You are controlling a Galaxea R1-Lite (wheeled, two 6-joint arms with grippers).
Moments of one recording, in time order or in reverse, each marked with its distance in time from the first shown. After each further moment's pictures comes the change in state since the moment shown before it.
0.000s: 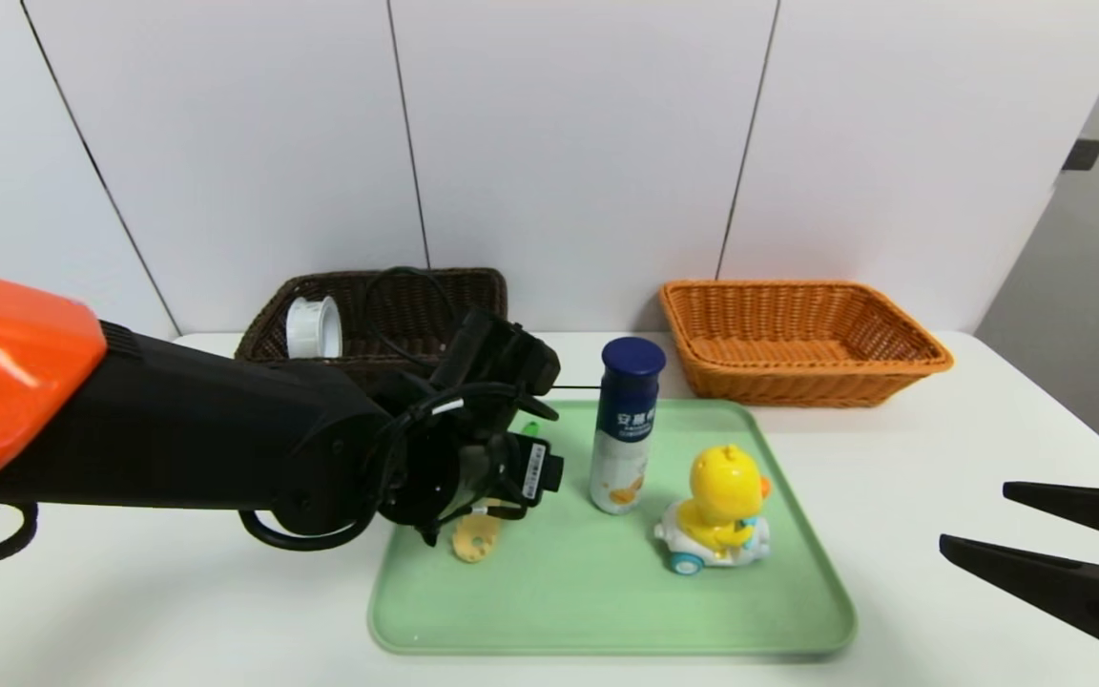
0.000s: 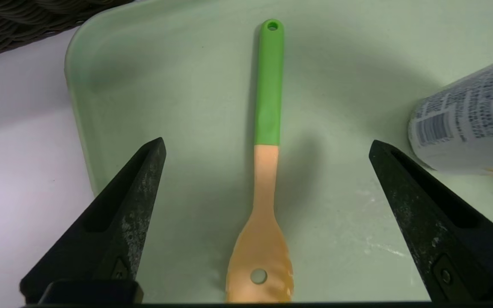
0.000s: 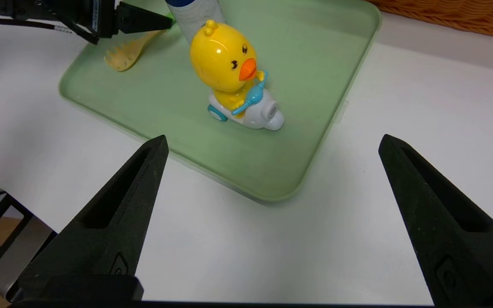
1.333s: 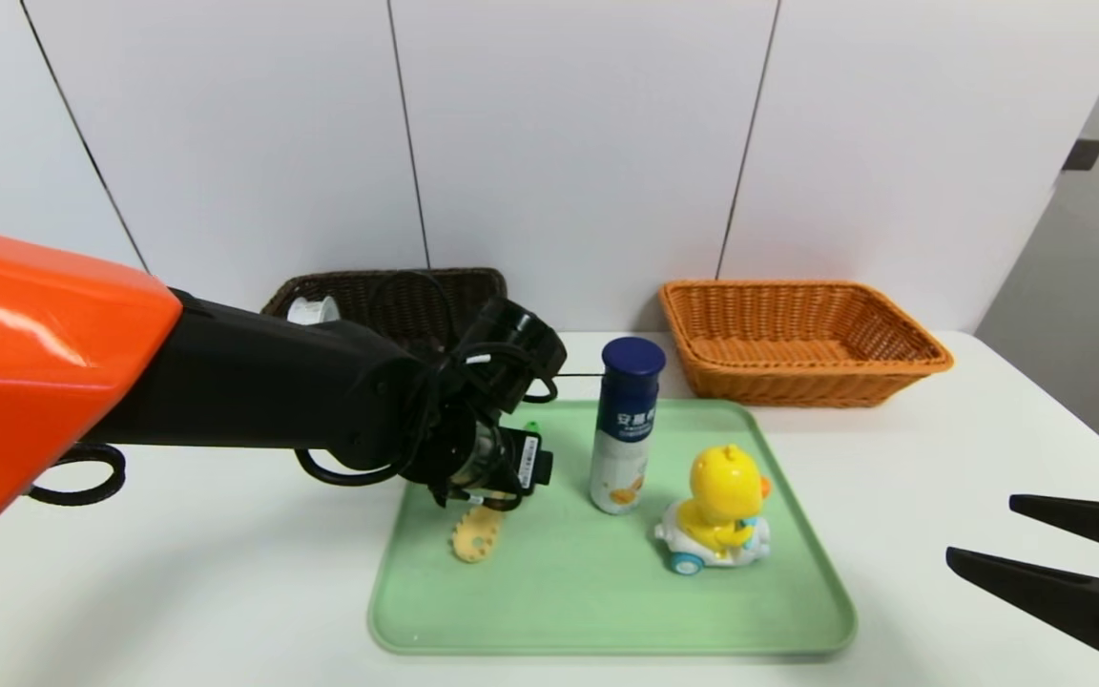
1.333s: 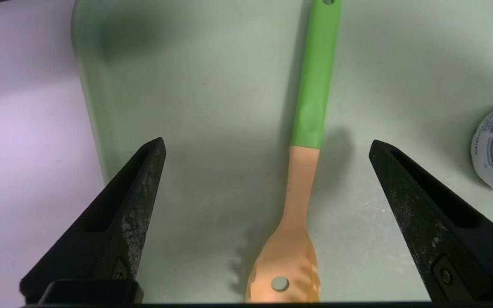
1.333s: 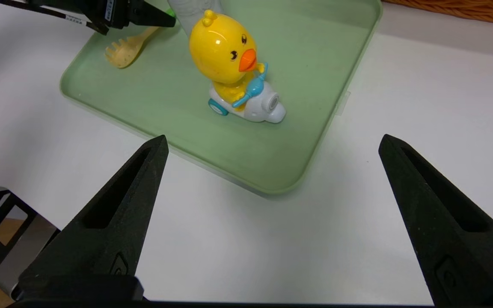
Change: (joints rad) left arm 0.043 0.086 -0.179 0.253 -0.016 -0.077; right arm -0.001 -0.023 0.024 0.000 -0.001 0.017
